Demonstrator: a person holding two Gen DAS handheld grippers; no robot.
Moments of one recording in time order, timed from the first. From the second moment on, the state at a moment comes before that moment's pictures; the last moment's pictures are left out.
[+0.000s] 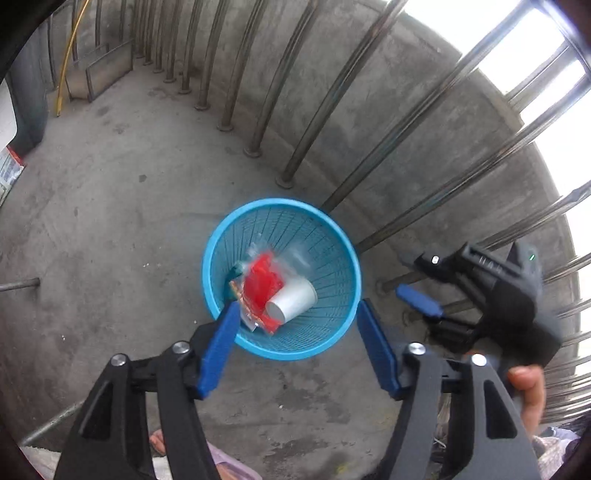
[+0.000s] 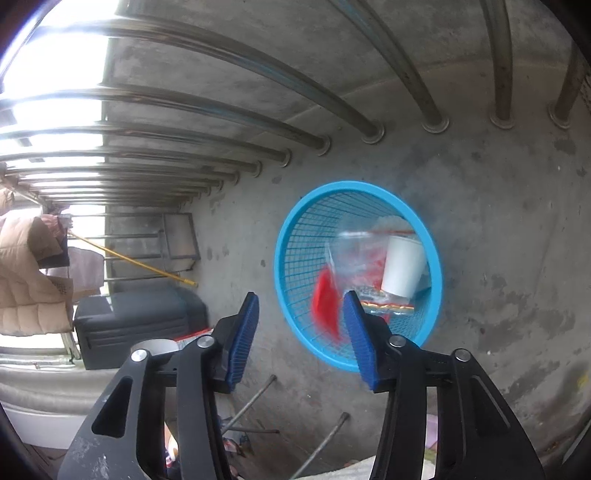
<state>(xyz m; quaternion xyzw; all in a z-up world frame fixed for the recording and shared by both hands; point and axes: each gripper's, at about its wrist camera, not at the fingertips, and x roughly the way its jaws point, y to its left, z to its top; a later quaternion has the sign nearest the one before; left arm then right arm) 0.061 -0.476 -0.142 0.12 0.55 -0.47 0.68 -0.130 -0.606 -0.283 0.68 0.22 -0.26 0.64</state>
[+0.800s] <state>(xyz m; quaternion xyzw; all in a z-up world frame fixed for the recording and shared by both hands) 0.114 -0.171 0.000 -0.04 0.41 -0.38 0.83 -0.048 -0.496 -0.149 0.53 0.29 -0.04 0.80</state>
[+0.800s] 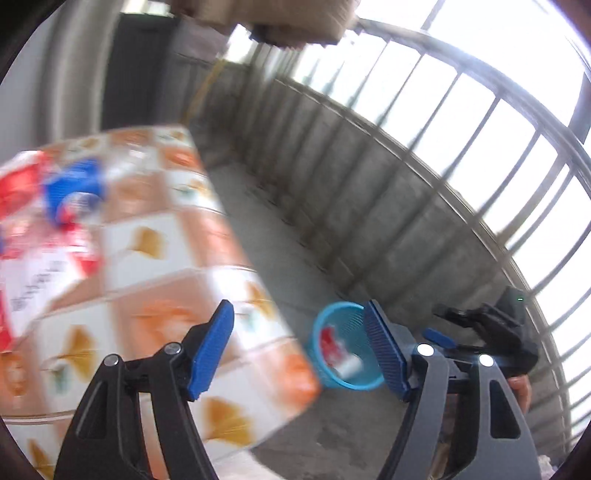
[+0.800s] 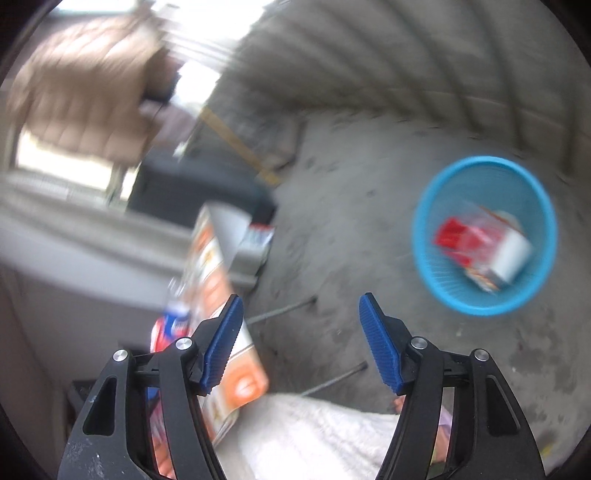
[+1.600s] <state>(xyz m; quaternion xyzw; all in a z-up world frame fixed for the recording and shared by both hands) 0.226 0.083 -0.035 -0.13 0.38 -0.13 0.91 0.253 -0.230 -0.094 0.46 0.45 0.12 0.75</state>
